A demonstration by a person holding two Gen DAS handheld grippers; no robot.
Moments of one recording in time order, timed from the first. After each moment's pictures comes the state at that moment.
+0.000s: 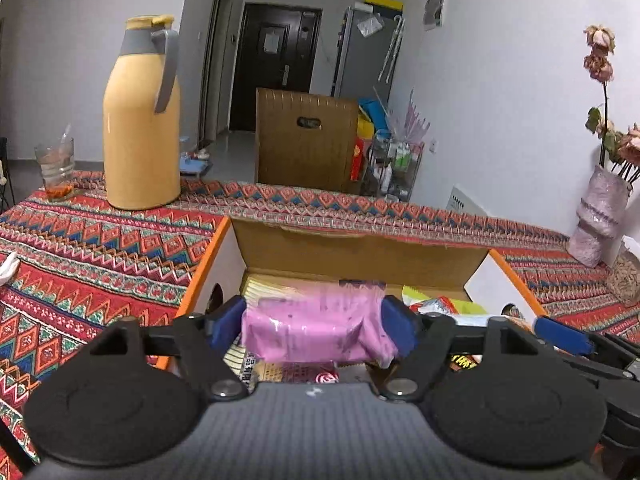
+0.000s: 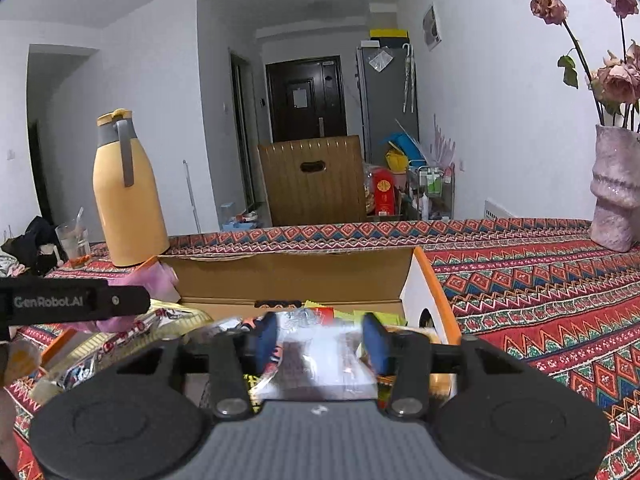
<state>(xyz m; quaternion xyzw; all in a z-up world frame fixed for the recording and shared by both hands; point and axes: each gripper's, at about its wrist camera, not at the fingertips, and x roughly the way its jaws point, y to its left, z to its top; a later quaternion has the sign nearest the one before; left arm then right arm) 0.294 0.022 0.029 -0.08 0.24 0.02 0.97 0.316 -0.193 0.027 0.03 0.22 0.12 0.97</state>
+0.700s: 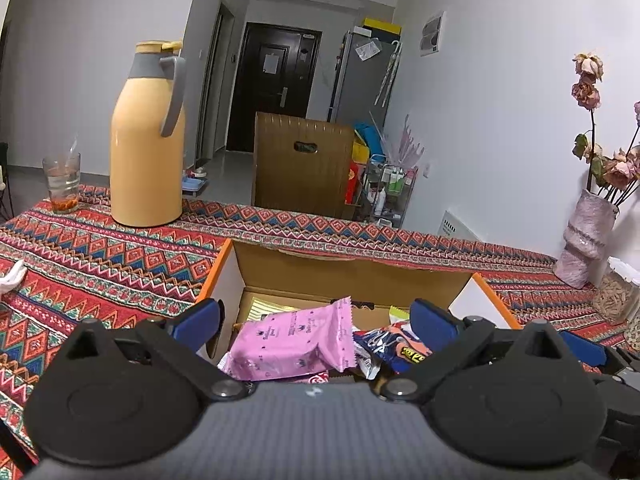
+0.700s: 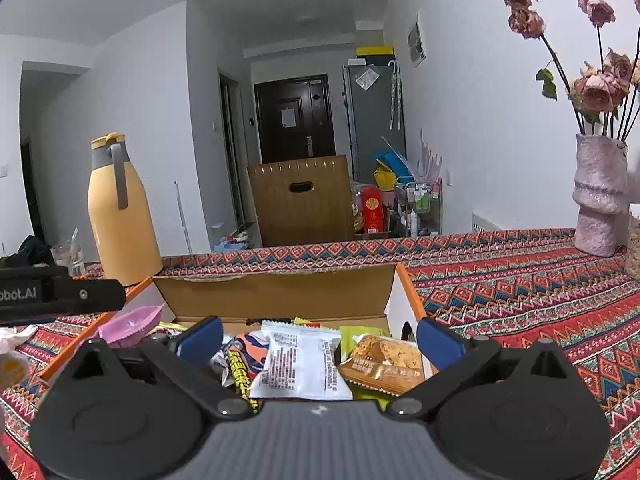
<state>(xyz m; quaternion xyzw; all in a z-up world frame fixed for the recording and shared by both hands) 0.268 0.022 0.048 -0.09 0.21 0.02 0.97 0.298 -0.203 0.039 0.04 0.19 0.11 0.98</state>
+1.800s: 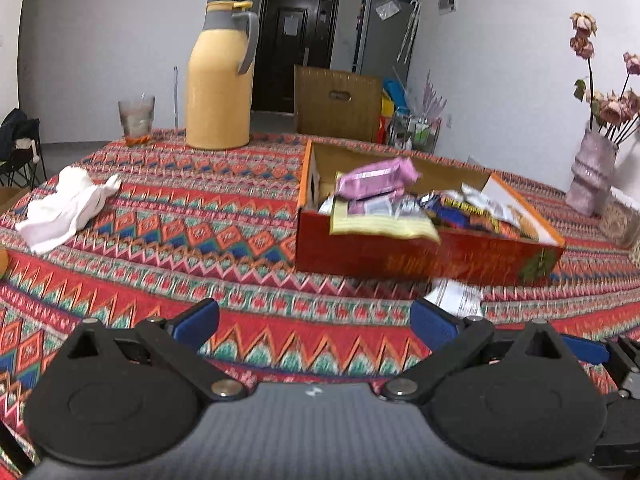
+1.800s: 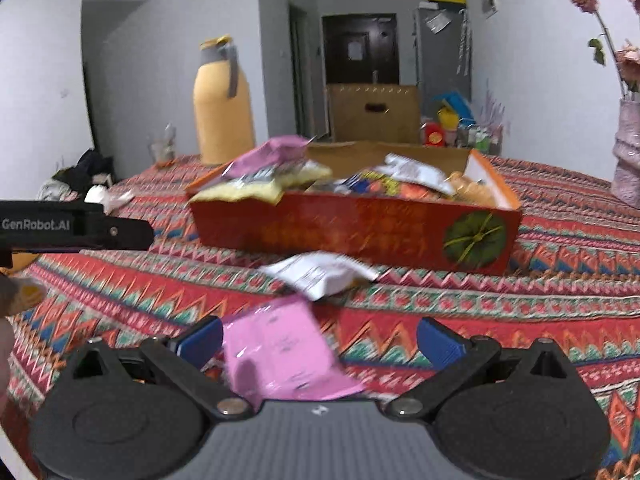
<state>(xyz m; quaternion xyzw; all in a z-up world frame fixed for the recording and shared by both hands) 0.117 0.064 0.007 -0.07 0.29 0.05 0.95 0.149 -0.158 -0.005 -0.02 0.29 0.21 0.93</state>
